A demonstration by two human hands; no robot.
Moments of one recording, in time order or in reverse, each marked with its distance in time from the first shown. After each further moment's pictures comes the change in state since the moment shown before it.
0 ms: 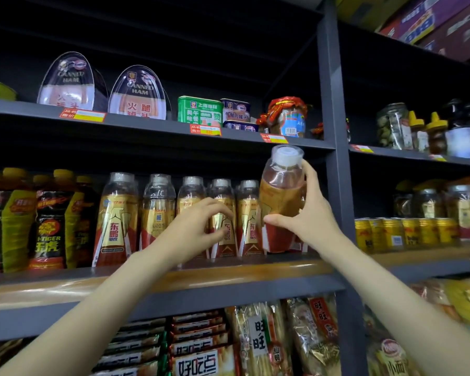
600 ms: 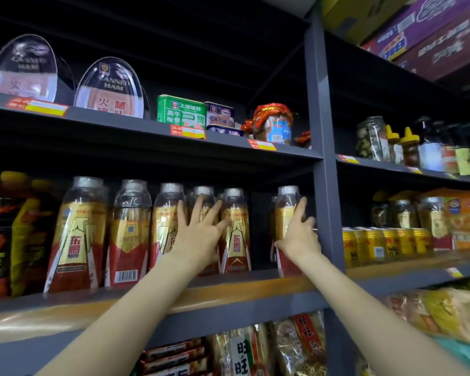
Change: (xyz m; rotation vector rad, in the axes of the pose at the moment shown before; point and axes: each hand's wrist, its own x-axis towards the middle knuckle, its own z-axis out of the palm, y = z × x) left_hand 0.050 -0.010 0.060 0.613 -0.144 -0.130; right_hand 0.037 0.072 0.017 -0.644 0.028 0.455
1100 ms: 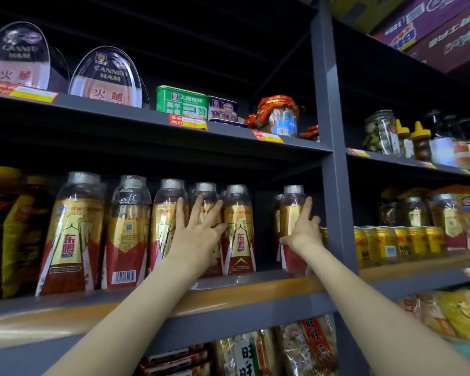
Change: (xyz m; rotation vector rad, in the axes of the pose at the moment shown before) left_hand 0.002 -0.005 0.017 0.136 0.034 -0.010; right_hand 0.030 0.008 0.018 0.163 -0.033 0.107
